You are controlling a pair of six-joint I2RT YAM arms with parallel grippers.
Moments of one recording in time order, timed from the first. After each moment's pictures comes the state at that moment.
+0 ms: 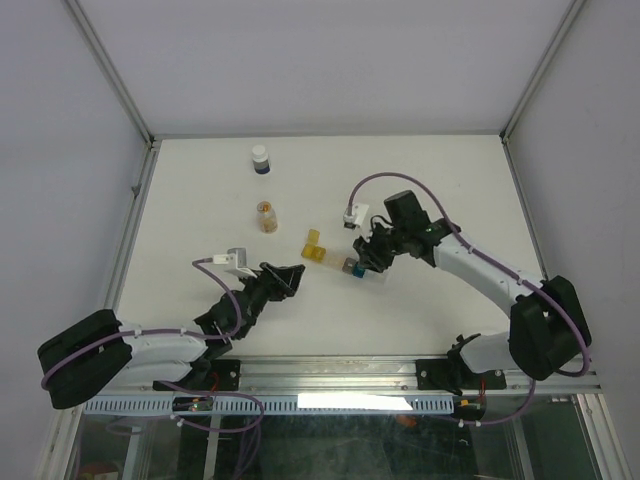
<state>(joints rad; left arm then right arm) -1.00 1.07 0.05 0.95 -0.56 -0.84 0.61 1.37 0.89 -0.47 -0.44 -0.50</state>
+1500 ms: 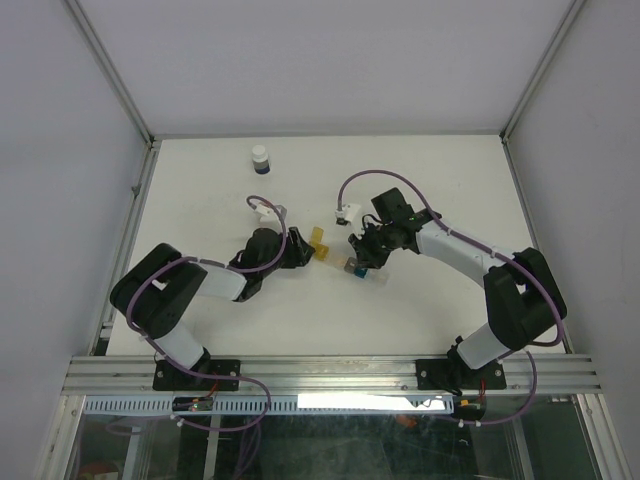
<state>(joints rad) -0.62 1.64 0.49 0.72 -0.02 -0.62 0.56 1.54 1.00 -0.53 -0.47 -0.41</state>
